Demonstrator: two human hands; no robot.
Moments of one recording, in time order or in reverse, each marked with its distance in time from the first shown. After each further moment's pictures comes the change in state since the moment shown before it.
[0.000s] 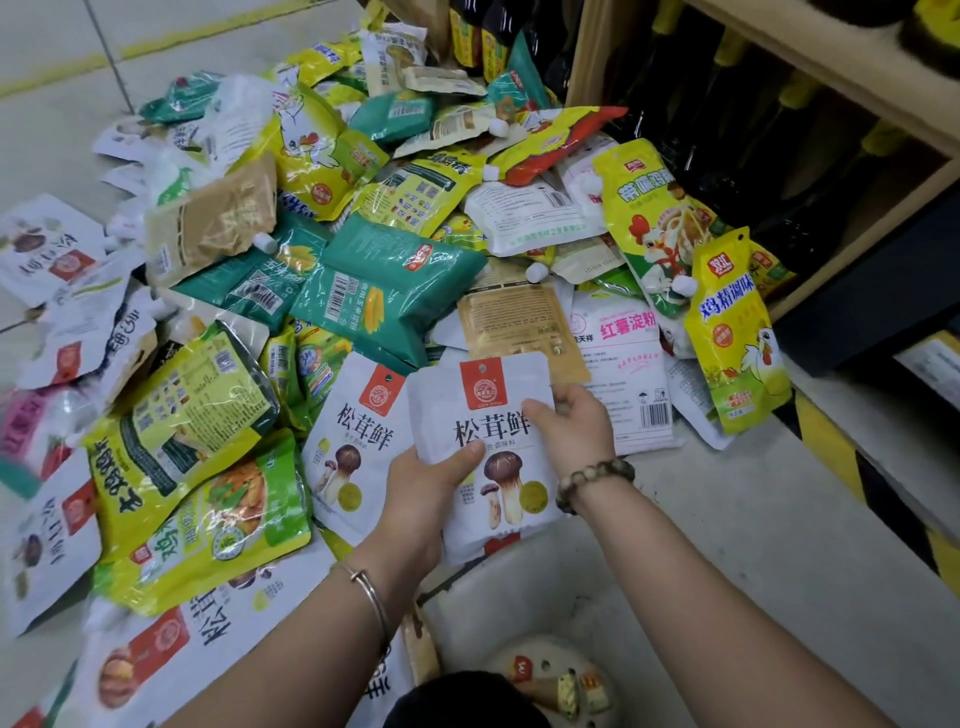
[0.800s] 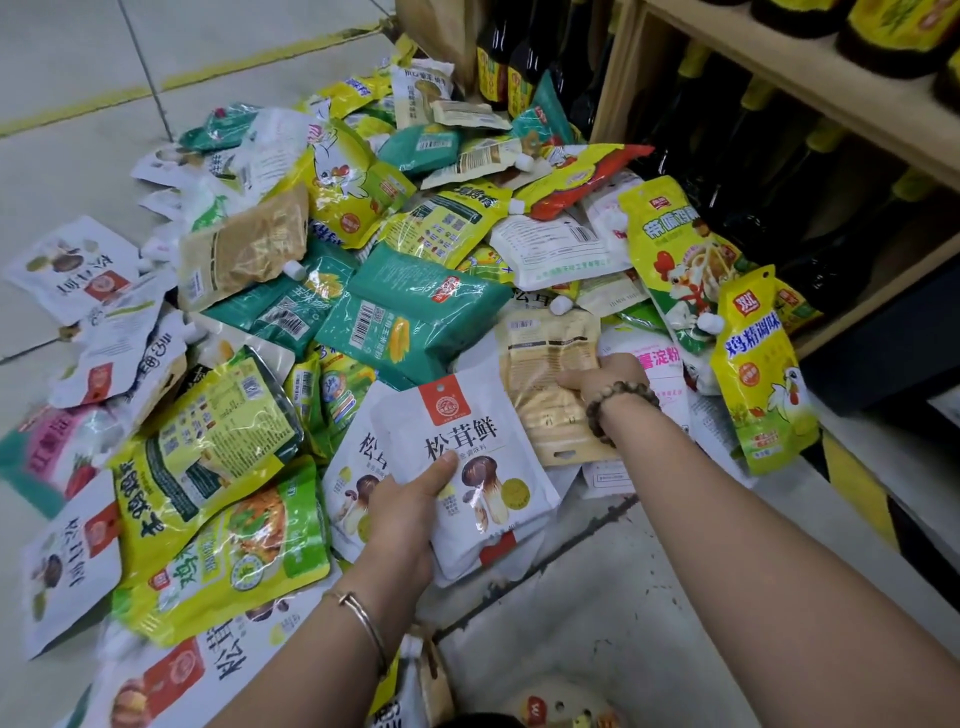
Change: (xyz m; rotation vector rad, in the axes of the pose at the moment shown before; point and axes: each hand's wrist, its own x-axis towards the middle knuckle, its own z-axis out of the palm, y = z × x) left_hand 0.014 0.022 -0.015 -0.160 0.196 -0.023; right_hand 0.096 -0.044 -0.005 -0.515 0.056 0.127
